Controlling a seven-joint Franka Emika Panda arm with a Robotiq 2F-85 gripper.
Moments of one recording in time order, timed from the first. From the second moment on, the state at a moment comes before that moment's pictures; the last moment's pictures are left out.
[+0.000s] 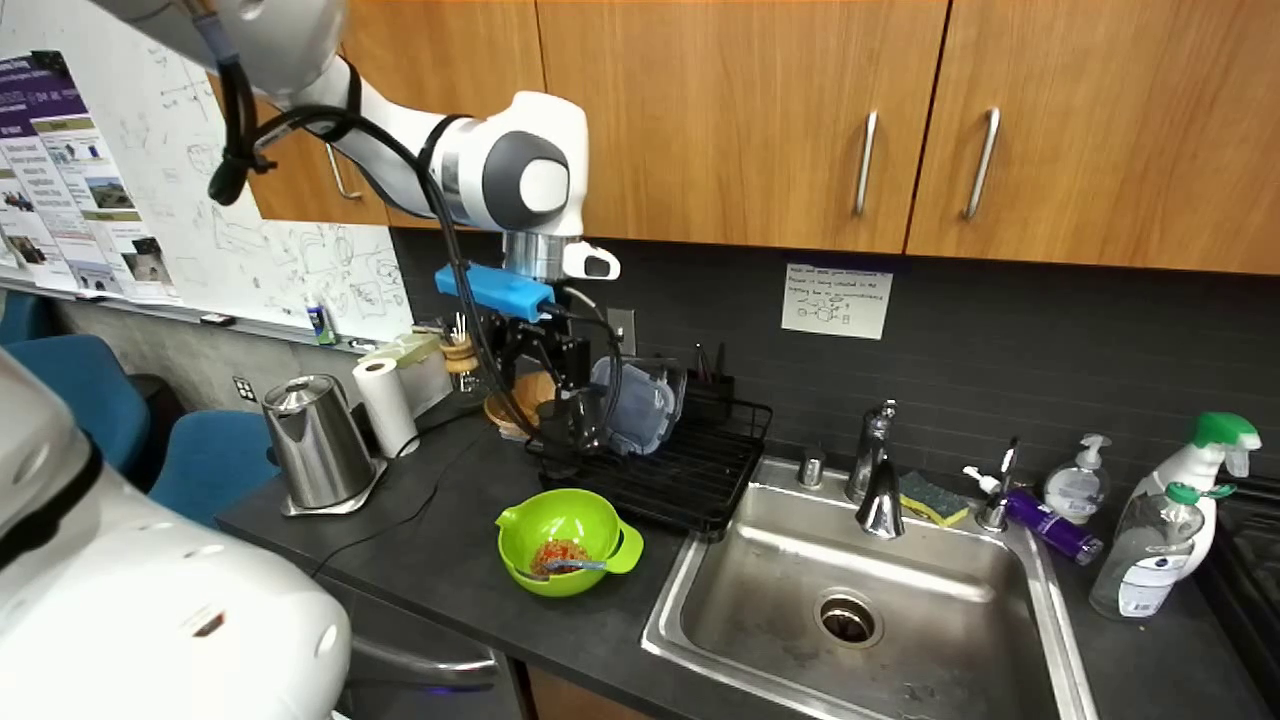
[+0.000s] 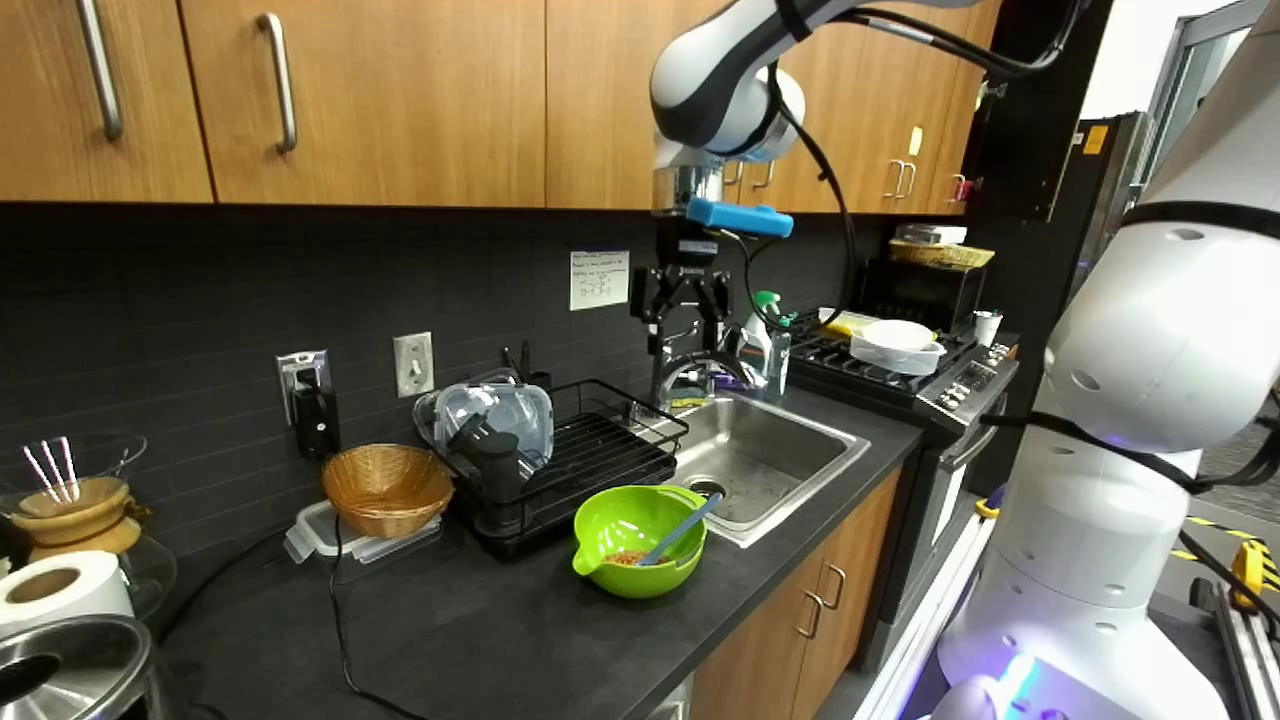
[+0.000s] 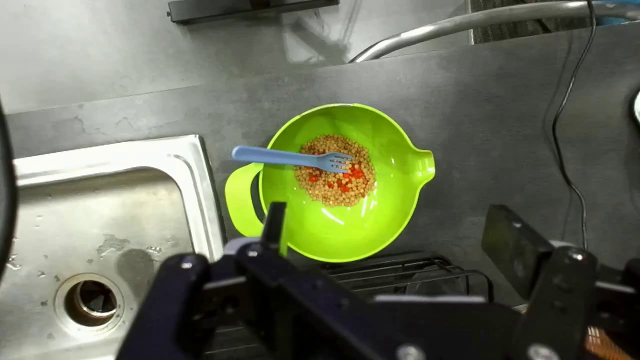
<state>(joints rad) -0.01 -0.24 -0.01 -2.43 0.13 2.02 0.10</state>
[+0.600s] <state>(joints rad) -0.01 -0.26 -0.04 -2.62 0.19 2.21 0.08</state>
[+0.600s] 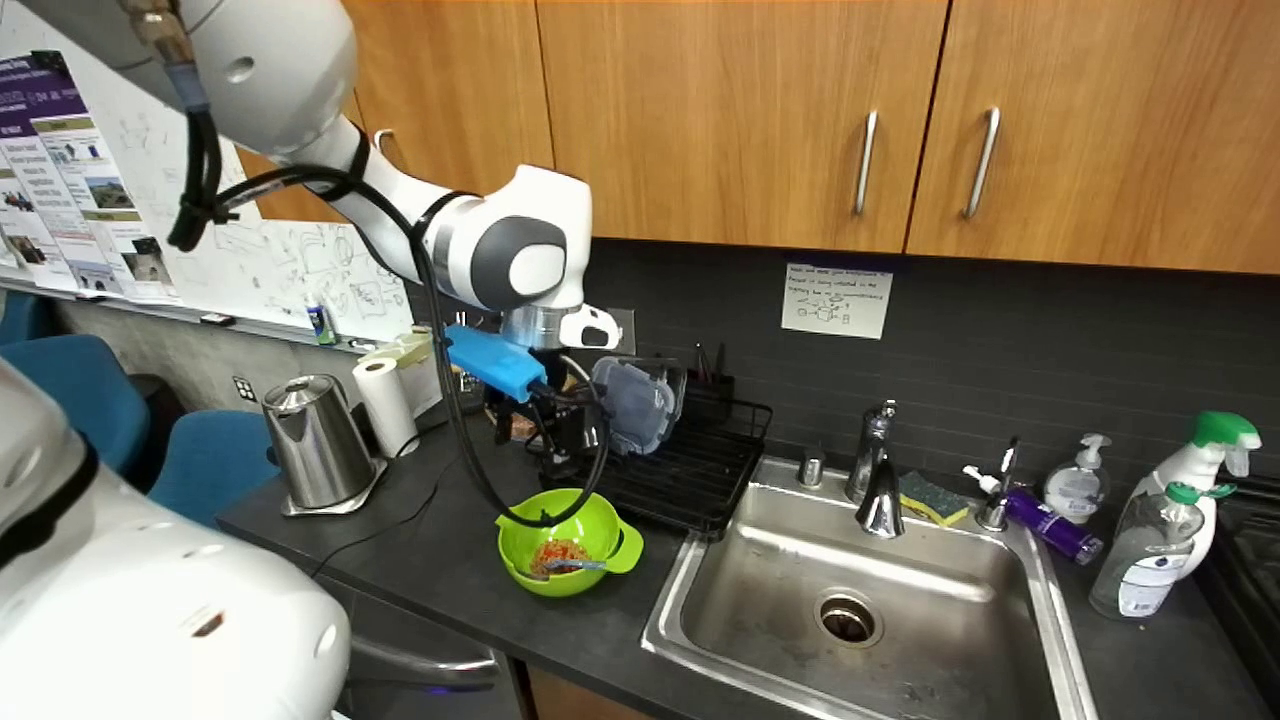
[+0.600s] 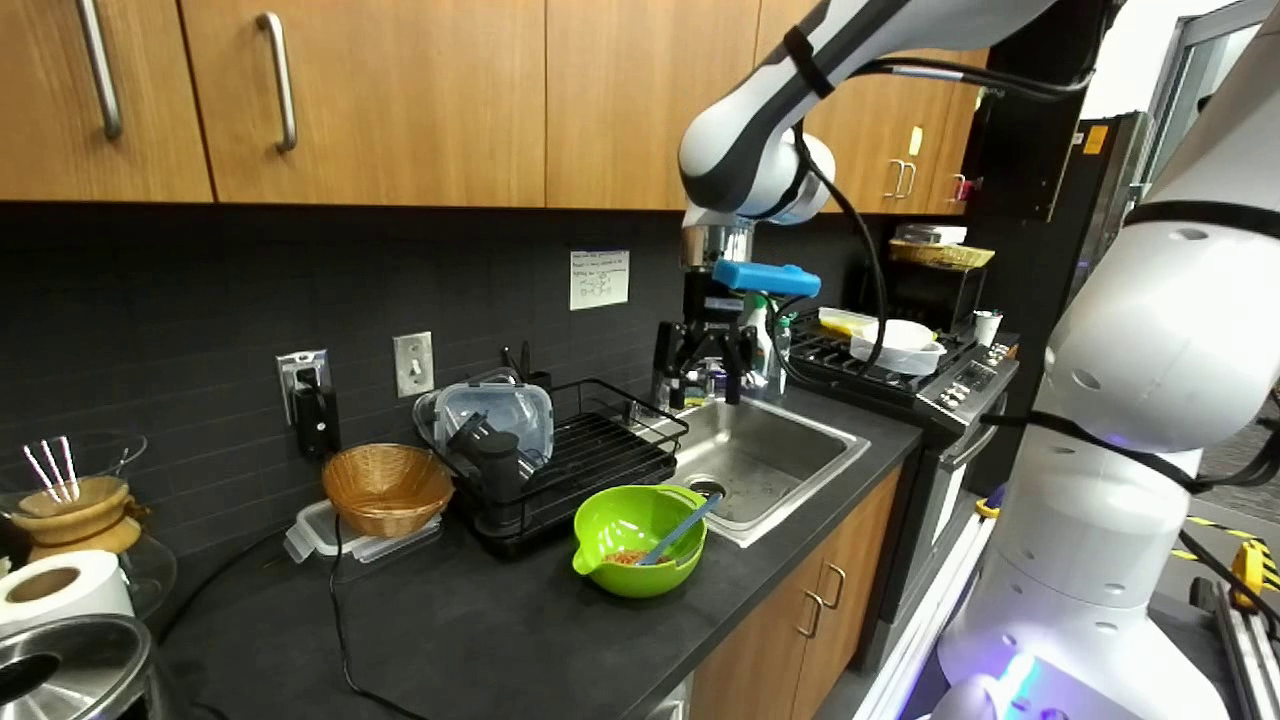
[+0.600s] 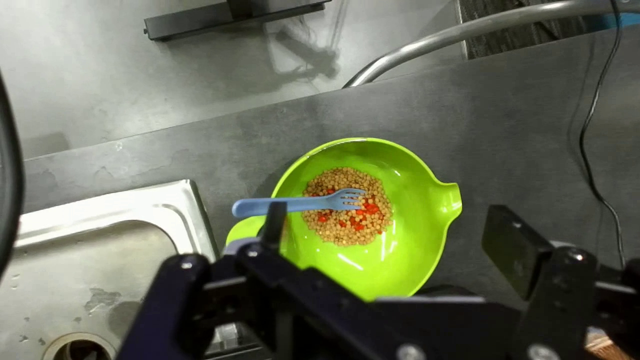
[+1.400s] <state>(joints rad) -0.01 -0.22 -0.11 -2.72 0.30 2.38 -0.05</state>
